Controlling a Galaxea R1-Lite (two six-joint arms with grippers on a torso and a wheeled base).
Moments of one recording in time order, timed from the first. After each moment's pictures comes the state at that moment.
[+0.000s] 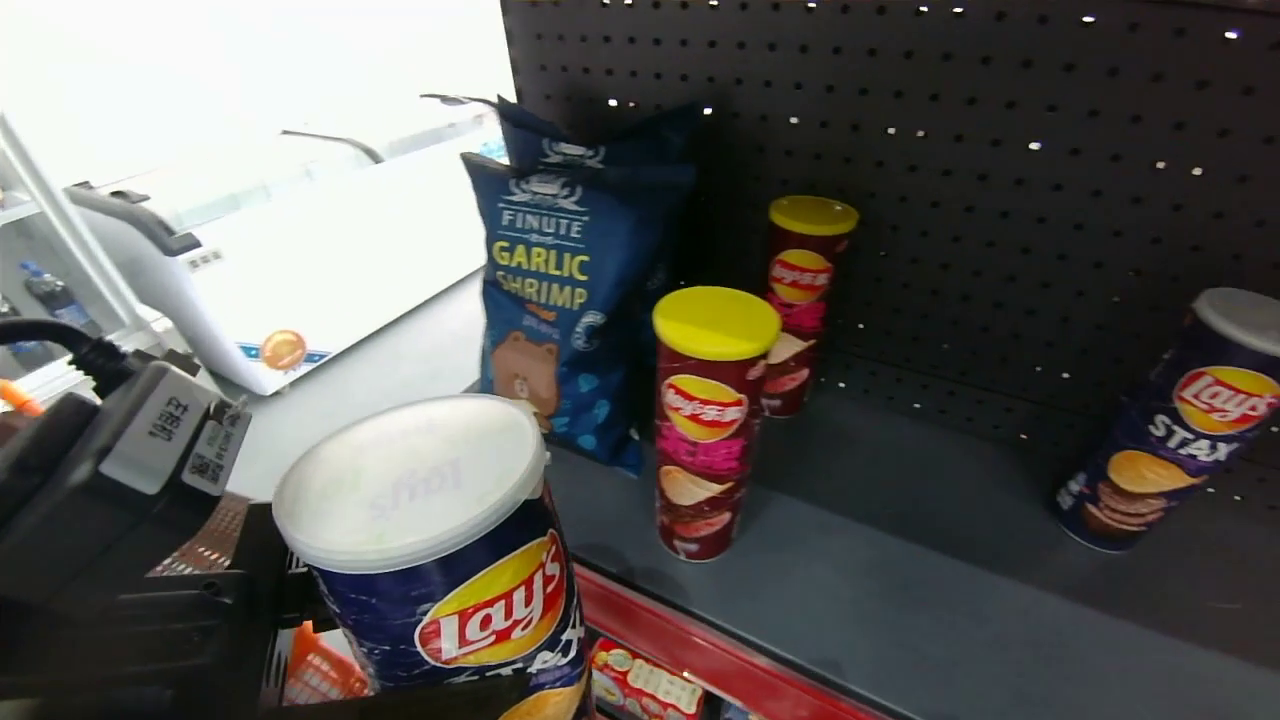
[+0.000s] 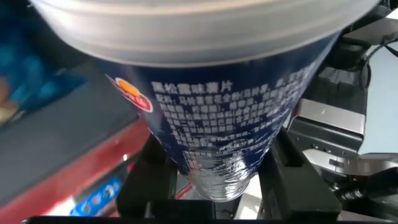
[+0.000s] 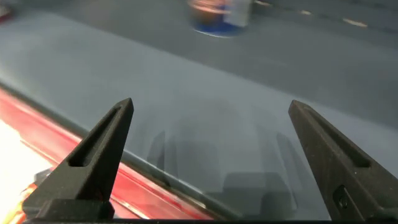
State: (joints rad) left arm -0.68 1.14 -0.70 -0.09 -0.45 0.19; right arm 0.00 0.01 0.00 0.00 0.02 -0.01
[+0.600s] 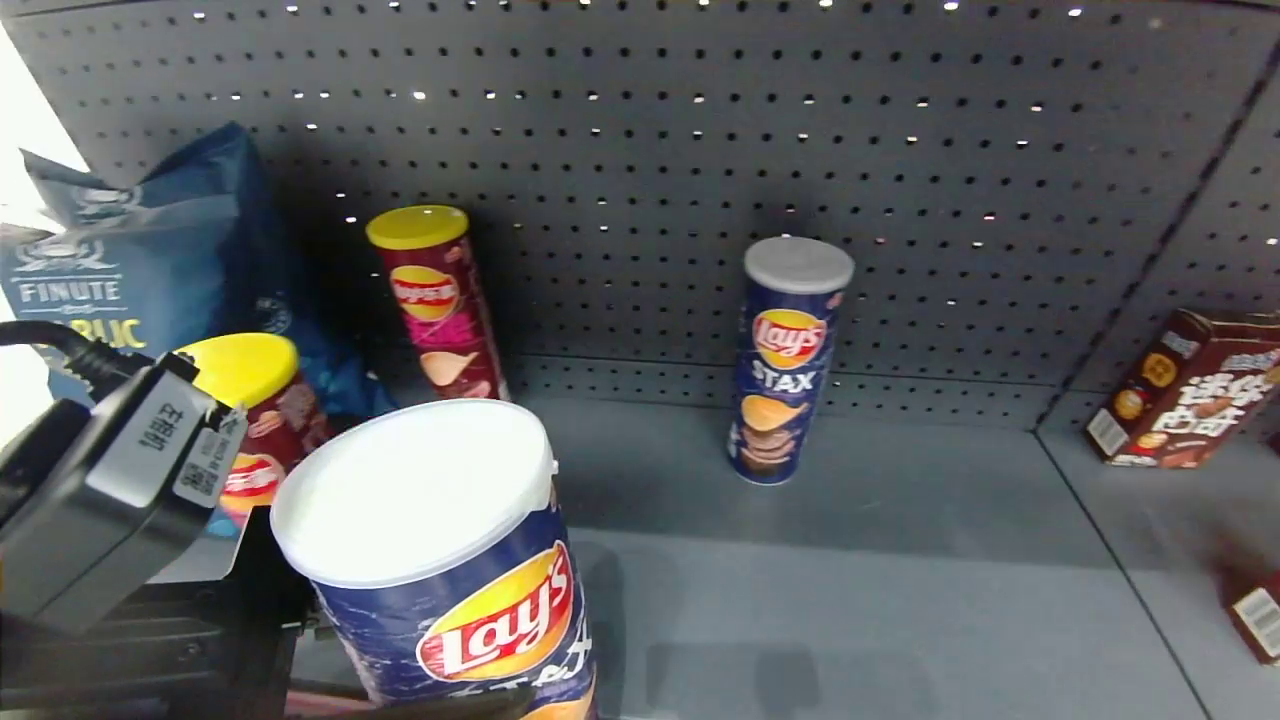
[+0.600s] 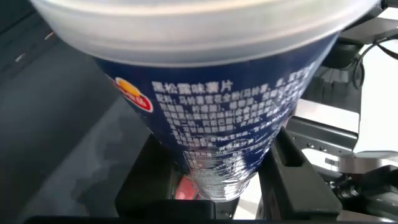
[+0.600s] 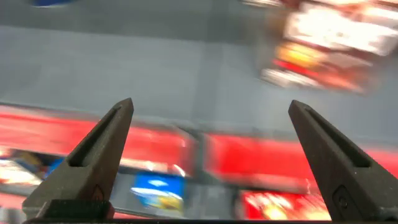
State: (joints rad) left arm -0.70 1.14 -0.71 -0.09 -0.45 0.19; right arm 0.00 0.01 0.00 0.00 0.02 -0.01
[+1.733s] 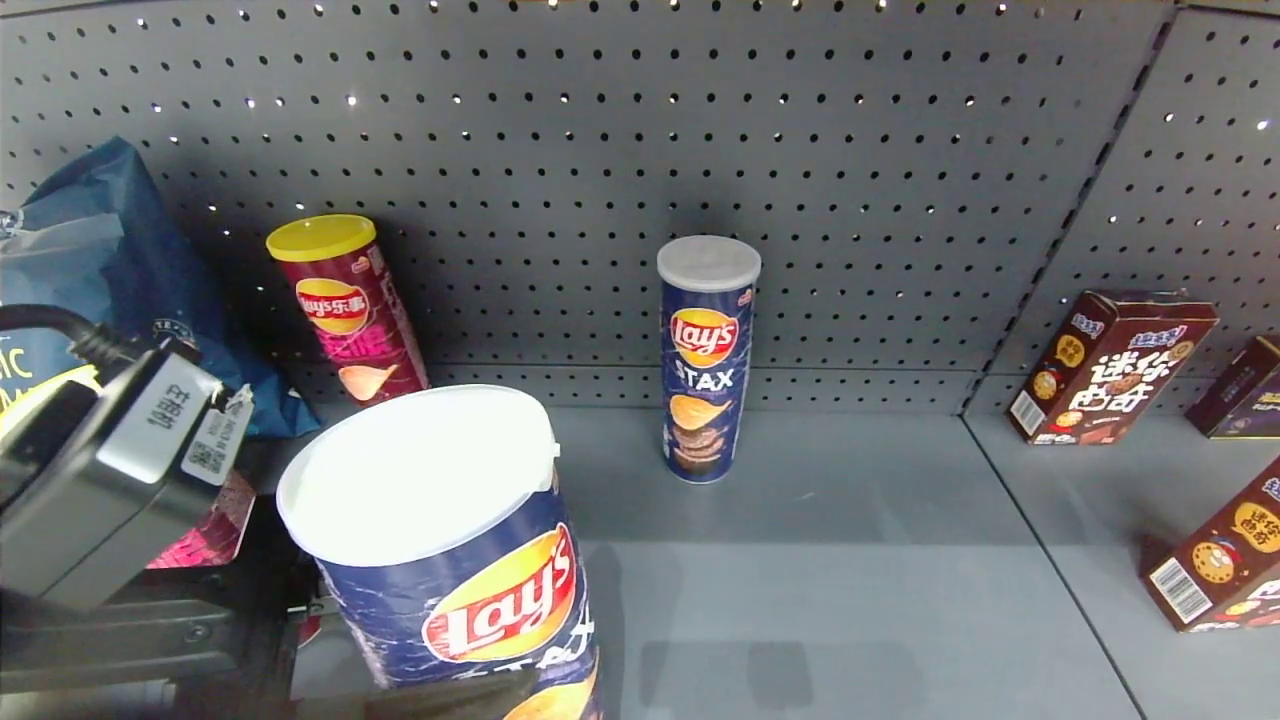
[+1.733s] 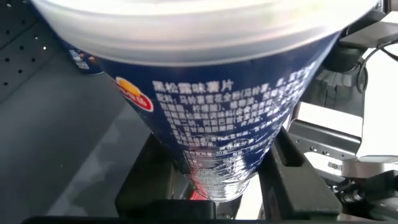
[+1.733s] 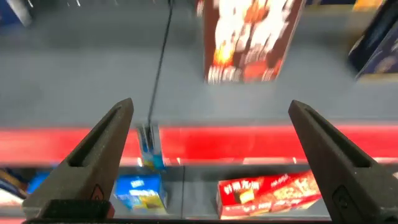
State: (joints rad) left arm -0.69 1.15 -0.72 -0.10 -0.45 0.19; right arm 0.00 0.06 -0.14 0.07 -0.02 0.03
